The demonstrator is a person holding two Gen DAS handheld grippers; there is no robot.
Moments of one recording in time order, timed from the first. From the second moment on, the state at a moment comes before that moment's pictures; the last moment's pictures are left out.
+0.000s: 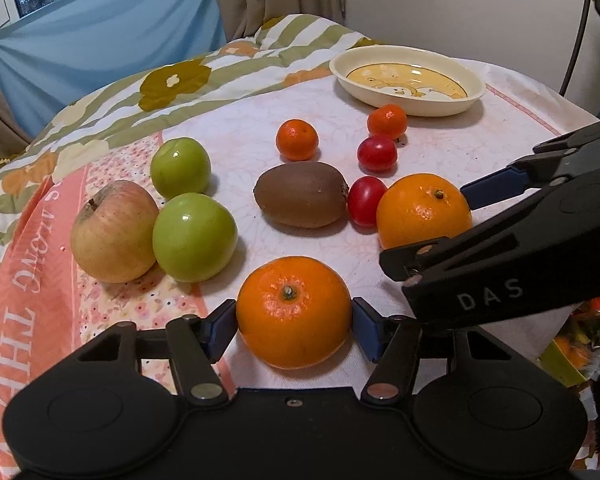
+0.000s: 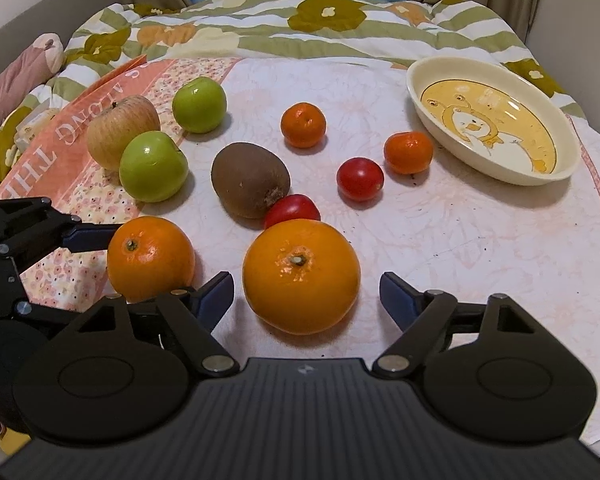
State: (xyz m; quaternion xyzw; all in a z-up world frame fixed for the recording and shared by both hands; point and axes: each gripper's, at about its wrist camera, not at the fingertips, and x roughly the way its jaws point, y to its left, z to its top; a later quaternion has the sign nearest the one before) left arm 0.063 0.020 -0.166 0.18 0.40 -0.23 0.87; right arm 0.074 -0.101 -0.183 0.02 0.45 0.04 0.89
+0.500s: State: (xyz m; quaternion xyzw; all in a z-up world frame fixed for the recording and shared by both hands) left arm 0.058 0.021 -0.166 0.19 0.39 -0.24 0.87; right arm 0.079 -0.096 -0.189 0.01 0.44 0.04 0.89
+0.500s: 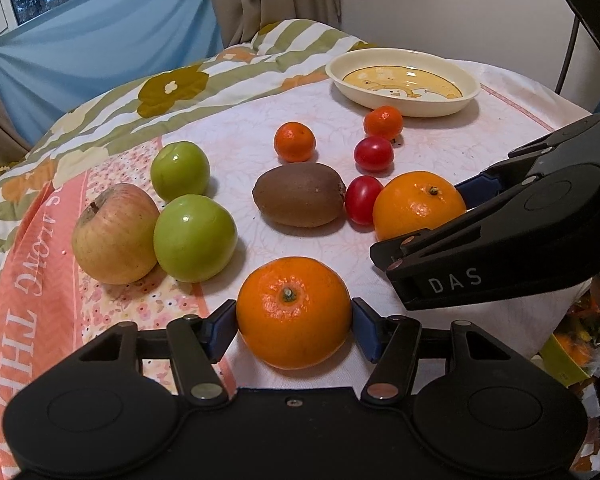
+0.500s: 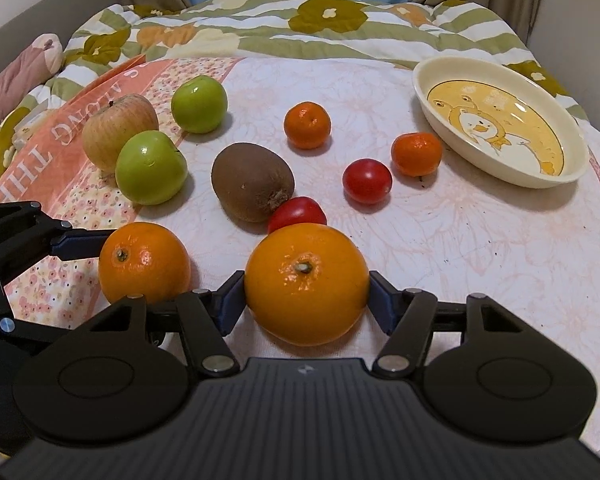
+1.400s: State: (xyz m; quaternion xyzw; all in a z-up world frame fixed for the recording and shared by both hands) left arm 0.092 -0.032 -0.034 0.15 0.32 -0.27 0.90; right arm 0.079 -0.211 -0.052 0.06 0.37 -0.05 0.93
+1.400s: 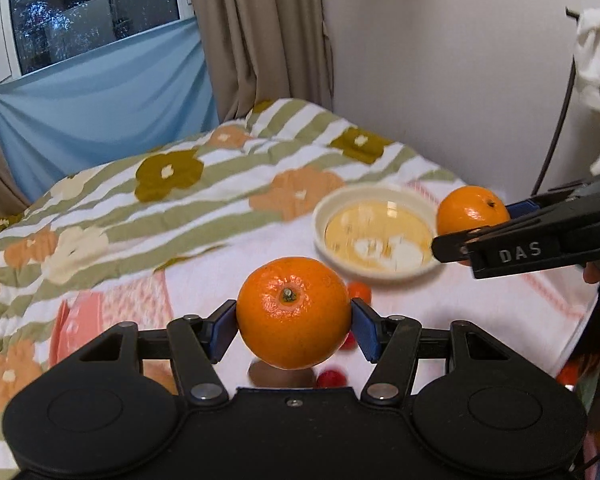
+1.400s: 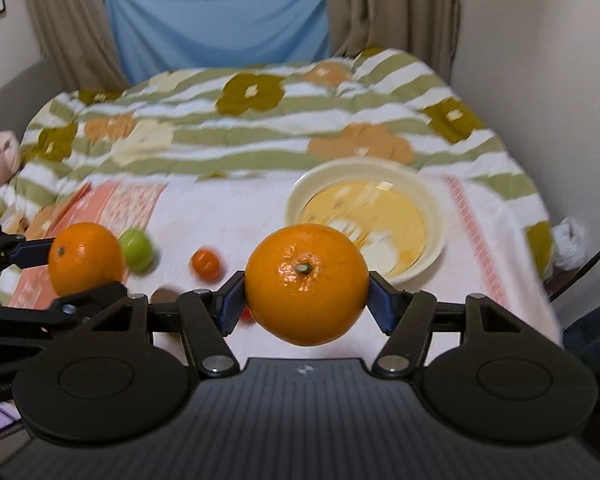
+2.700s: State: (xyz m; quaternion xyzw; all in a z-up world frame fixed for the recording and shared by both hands) left arm 0.267 -0.245 -0.153 0.20 0.39 -0.23 0.87; right arm 0.261 -0.394 -0.133 0.02 0.42 0.06 0.91
